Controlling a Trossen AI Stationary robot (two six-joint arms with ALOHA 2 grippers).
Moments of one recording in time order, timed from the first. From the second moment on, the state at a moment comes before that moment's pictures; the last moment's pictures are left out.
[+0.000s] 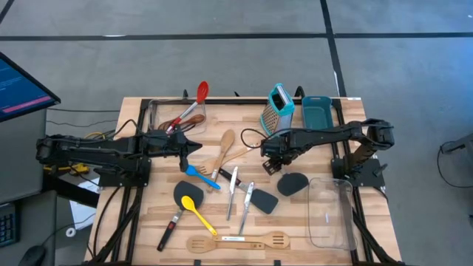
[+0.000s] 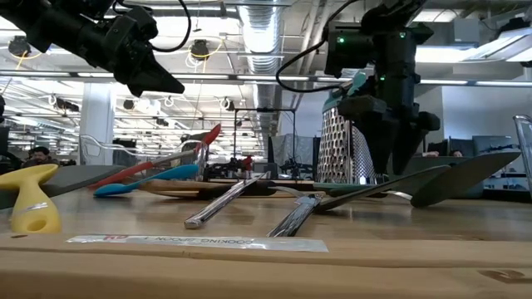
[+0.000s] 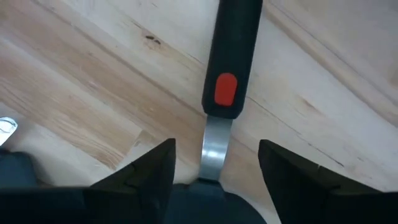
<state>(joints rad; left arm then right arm) 0.11 0.78 0.38 0.03 -0.19 -0.09 -0.06 1.66 1.04 -0.87 0.07 0.86</state>
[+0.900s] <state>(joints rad) 0.11 0.78 0.38 0.03 -0.19 -0.09 -0.05 1.79 0.95 -0.71 0.06 0.86</state>
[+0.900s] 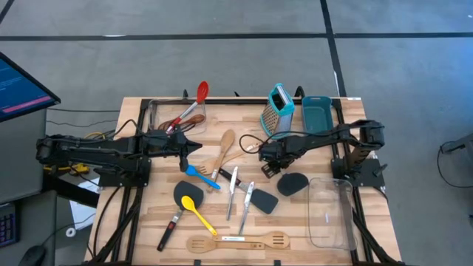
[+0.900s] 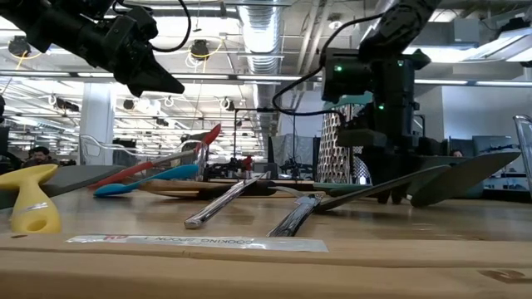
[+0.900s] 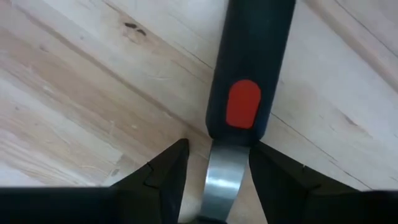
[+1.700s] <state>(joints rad) 0.11 0.78 0.38 0.03 -0.19 -0.09 -0.04 1.72 0.96 -0.72 0.07 0.91</state>
